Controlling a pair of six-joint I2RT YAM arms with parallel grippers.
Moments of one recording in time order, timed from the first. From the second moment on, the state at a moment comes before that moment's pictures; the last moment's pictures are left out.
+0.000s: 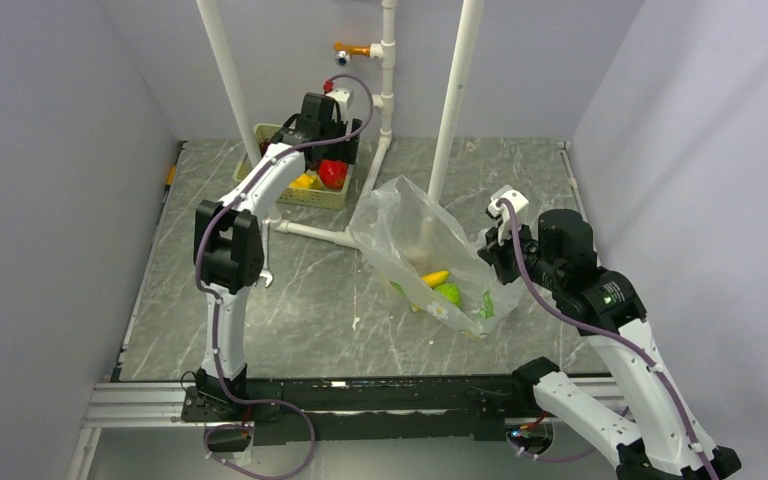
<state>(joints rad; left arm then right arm) -0.36 2.15 2.00 -0.46 0.01 -0.06 0.42 0.77 1.09 -0.83 -0.18 -0.19</state>
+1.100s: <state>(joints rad) -0.27 2.37 2.04 -0.43 0.07 -0.22 0.42 0.86 1.16 -0.85 -0.16 -0.21</state>
